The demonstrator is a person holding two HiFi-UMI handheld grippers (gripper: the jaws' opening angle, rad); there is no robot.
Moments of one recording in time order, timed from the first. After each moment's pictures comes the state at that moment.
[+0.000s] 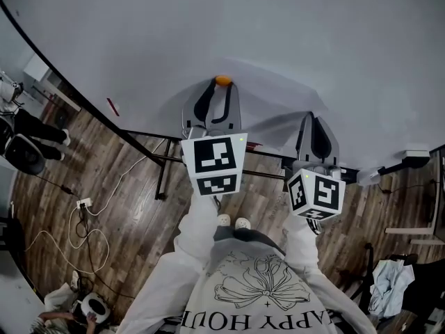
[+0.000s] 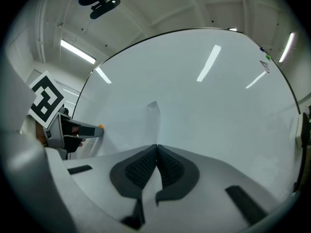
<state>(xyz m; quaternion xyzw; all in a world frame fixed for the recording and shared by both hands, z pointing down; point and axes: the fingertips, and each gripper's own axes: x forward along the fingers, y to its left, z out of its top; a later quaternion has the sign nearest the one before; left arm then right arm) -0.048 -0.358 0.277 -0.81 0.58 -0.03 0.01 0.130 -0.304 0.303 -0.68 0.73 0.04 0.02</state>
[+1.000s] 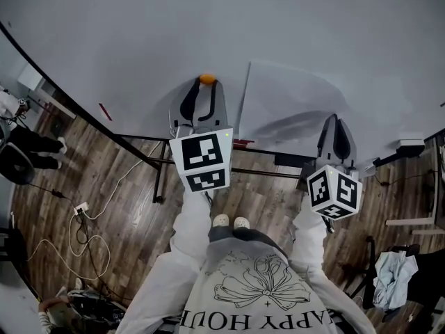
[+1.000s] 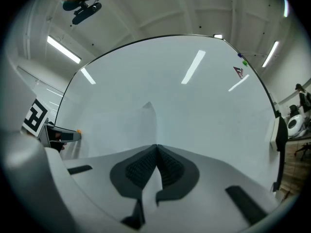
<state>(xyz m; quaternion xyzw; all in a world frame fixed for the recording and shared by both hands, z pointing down) -0.045 -0.358 0.277 -0.80 0.60 -0.03 0.02 0.215 -0.277 0.298 -0.74 0.67 0.01 0.05</state>
